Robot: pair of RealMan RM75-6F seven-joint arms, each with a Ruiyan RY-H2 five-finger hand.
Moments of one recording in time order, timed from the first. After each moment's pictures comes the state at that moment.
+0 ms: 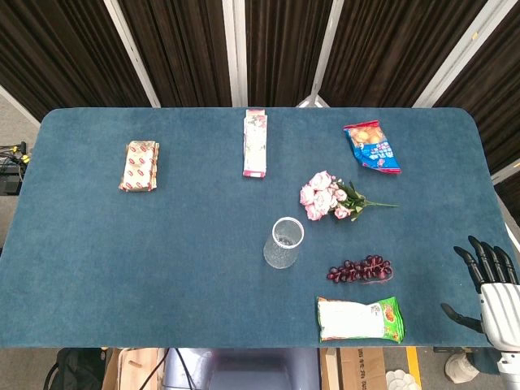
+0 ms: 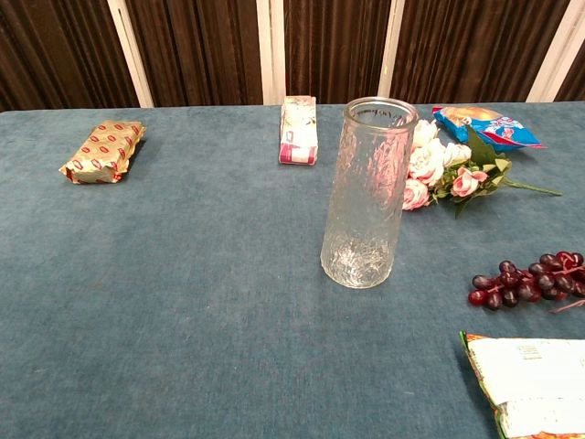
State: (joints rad) left arm 0.14 -0.97 -0.09 -1.71 1.41 1.71 -0.06; right arm -0.01 -0.98 0.03 -1.79 -1.59 1.58 0.00
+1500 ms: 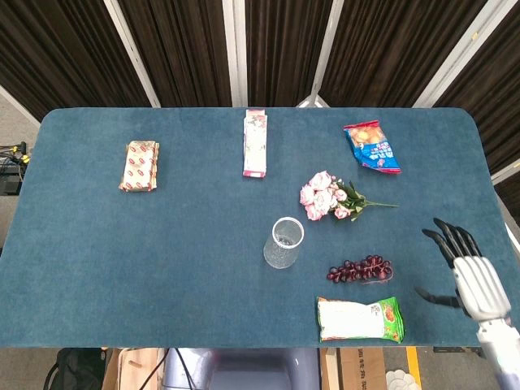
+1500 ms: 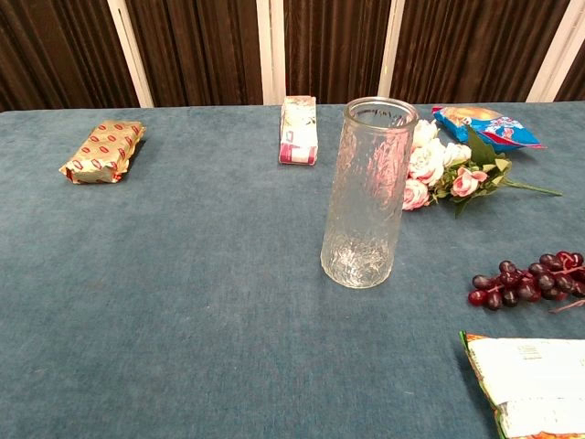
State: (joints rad) left arm 0.17 -0.99 -0.11 -1.69 1.43 1.79 -0.10; right arm 0.18 -0.93 0.10 -1.81 -1.52 1.32 0.22
